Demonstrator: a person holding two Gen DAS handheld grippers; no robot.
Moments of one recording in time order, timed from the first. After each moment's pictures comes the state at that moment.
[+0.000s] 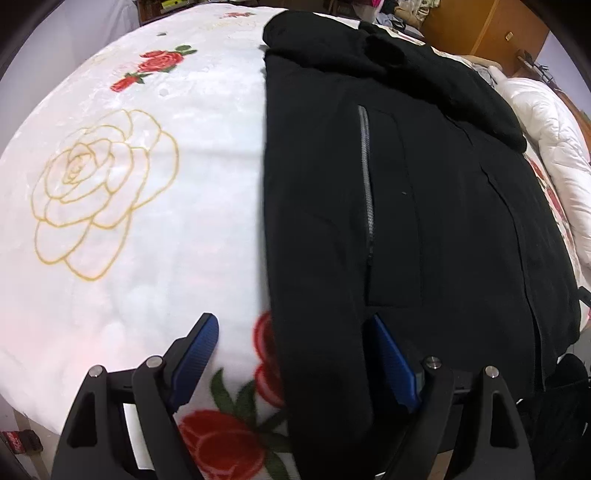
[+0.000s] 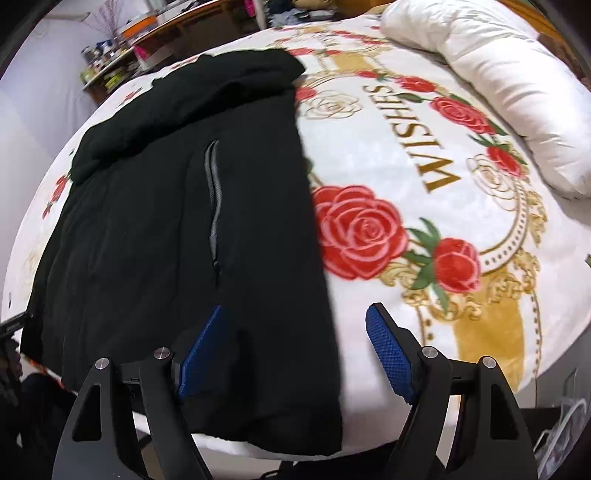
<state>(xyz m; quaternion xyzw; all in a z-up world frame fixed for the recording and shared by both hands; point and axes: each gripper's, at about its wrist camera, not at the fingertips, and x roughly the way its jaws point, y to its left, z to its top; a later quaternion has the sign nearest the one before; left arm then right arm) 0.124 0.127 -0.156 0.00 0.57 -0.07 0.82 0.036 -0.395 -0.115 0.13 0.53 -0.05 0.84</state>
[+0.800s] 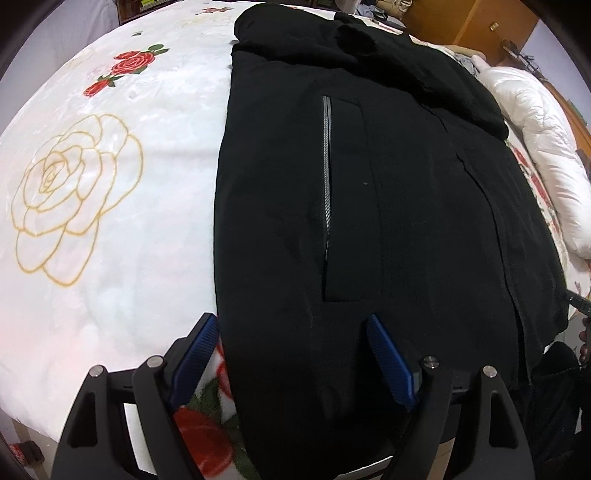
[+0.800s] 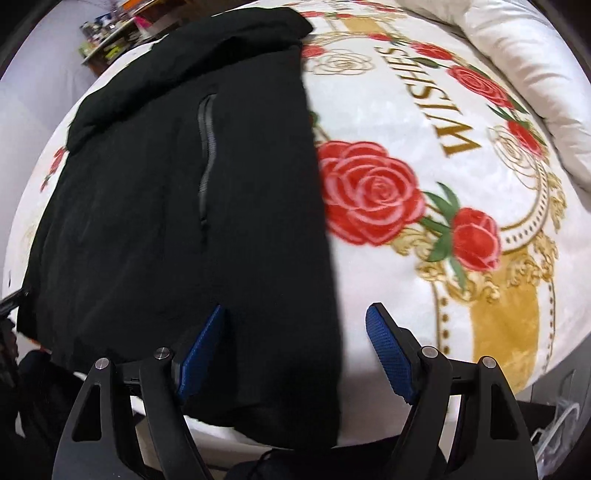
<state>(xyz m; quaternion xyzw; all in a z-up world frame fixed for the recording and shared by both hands) 0.129 0.105 -0.154 0.00 0.58 -0.10 0.81 0.037 -0.395 -0.136 0.13 0.58 -0.02 0.80</state>
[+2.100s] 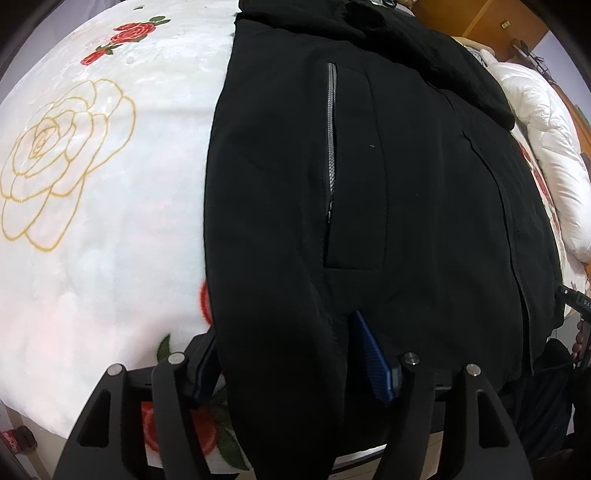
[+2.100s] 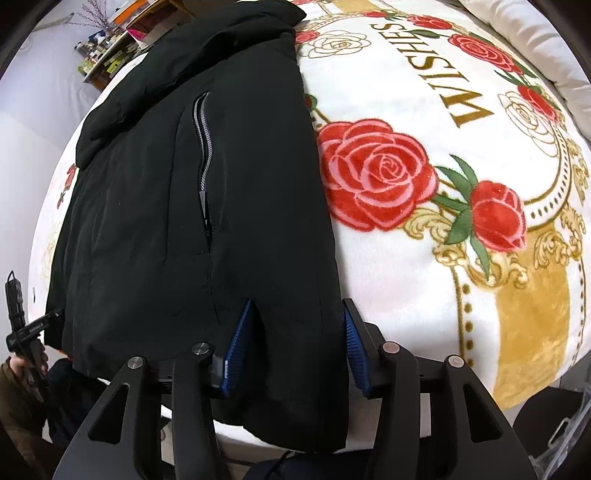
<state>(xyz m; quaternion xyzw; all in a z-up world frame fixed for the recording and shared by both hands) 0.137 0.100 -0.173 -0.02 0.61 -0.11 0.78 0.043 -0.407 -0.152 0.20 0.59 0.00 0.79</state>
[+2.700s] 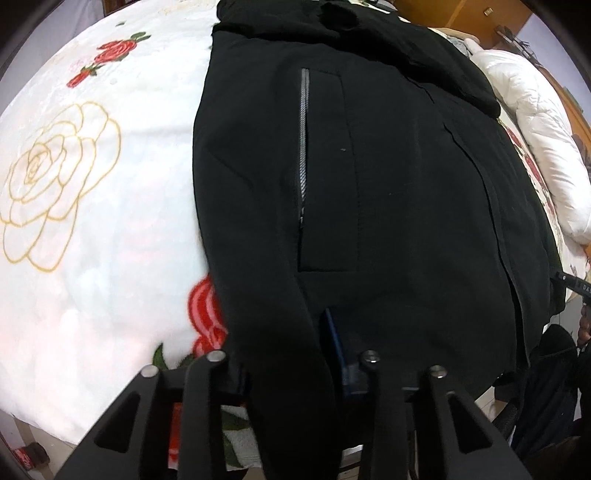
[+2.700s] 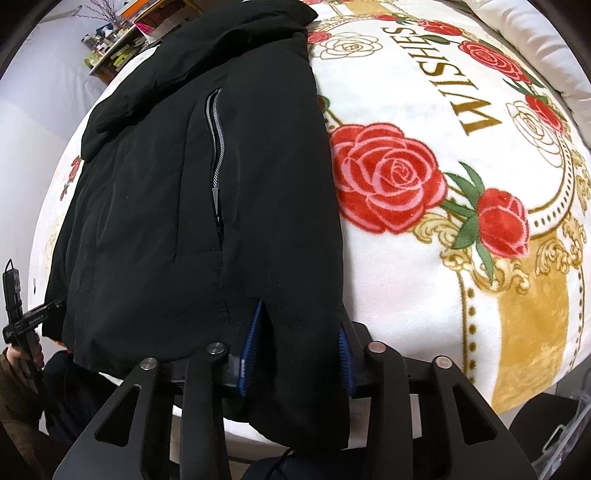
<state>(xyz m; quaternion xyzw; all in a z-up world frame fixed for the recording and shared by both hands) 0.149 0.086 -0.165 0.00 0.61 -0.13 0.79 0.046 -0.400 -0.148 0.19 0.59 0.01 0.79</state>
